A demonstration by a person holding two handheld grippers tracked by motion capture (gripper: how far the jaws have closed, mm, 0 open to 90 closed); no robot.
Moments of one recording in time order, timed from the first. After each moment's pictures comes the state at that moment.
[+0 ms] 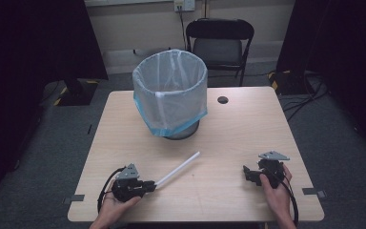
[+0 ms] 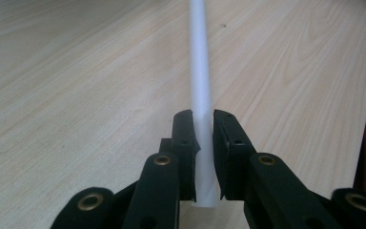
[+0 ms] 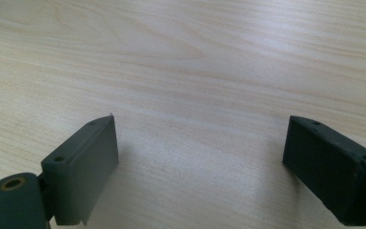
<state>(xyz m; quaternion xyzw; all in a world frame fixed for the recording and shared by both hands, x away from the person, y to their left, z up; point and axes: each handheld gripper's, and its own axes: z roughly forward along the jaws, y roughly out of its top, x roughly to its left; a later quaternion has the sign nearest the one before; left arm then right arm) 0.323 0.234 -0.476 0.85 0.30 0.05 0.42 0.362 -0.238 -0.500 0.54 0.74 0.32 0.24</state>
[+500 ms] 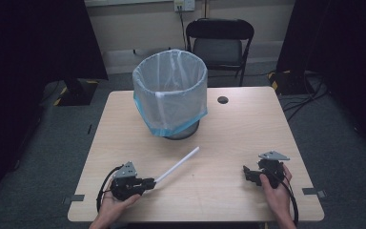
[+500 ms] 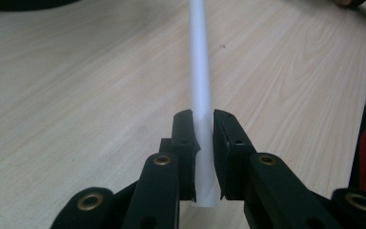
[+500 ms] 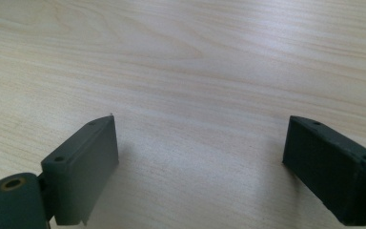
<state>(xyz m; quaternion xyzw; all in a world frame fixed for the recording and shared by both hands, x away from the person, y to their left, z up) 0.323 0.237 -0.467 0.84 0.31 0.06 0.44 0.362 -0.238 -0.500 0.54 0.74 0.32 0.24</state>
